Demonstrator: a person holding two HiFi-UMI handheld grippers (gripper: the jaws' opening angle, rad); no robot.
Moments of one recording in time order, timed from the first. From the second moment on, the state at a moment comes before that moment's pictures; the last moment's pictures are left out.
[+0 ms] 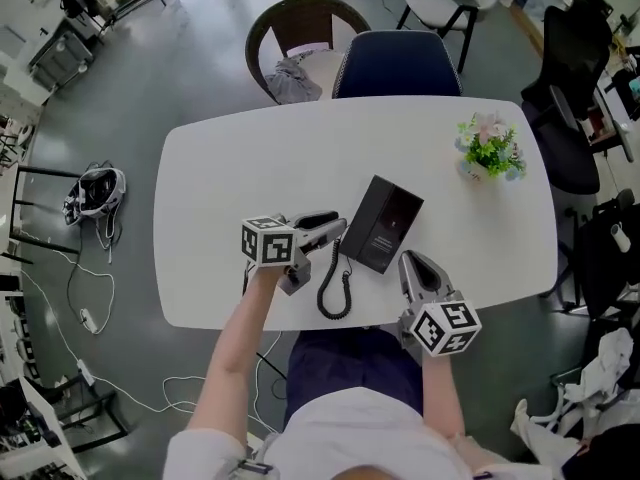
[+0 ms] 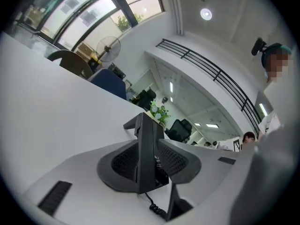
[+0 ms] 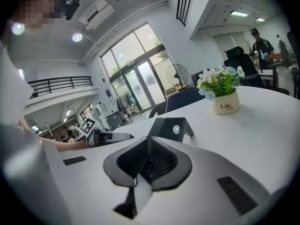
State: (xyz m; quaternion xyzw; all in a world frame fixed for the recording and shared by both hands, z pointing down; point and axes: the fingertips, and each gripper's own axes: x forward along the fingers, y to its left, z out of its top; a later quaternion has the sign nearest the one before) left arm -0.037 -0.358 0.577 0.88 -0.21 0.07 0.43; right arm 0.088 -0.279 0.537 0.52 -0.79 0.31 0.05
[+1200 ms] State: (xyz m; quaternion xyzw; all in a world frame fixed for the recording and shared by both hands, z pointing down) left arm -0.117 -0.242 0.435 0.82 -0.55 0.00 0.12; right arm 0.048 -0.260 0.455 0.48 -0.86 0.16 0.03
